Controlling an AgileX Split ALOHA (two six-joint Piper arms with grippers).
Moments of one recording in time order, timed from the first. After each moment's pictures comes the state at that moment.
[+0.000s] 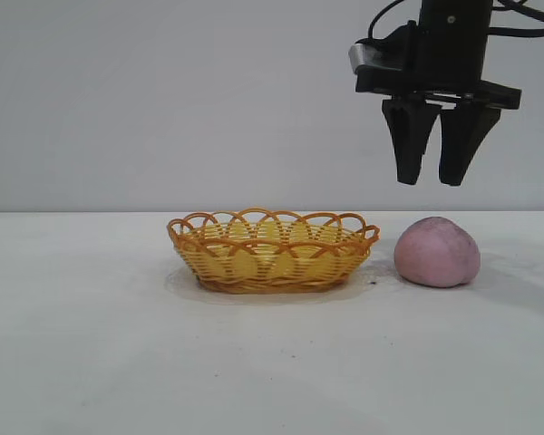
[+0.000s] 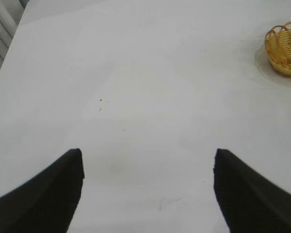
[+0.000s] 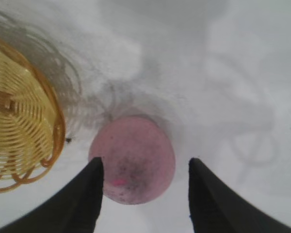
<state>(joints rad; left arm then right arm) 0.04 -0.02 -0.49 -0.03 1.12 0.08 0.32 2.13 -1.74 0.13 1.22 -0.15</state>
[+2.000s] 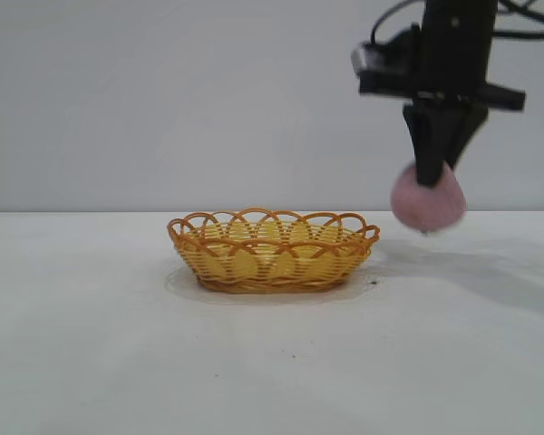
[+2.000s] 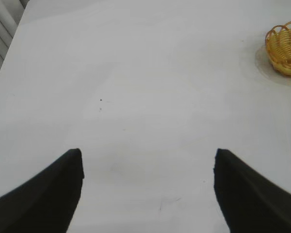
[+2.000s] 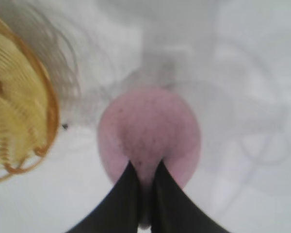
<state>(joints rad) 0.04 -0.02 -0.49 -0.03 1.12 0.08 0.32 2.11 -1.79 0.14 1.22 -0.15</state>
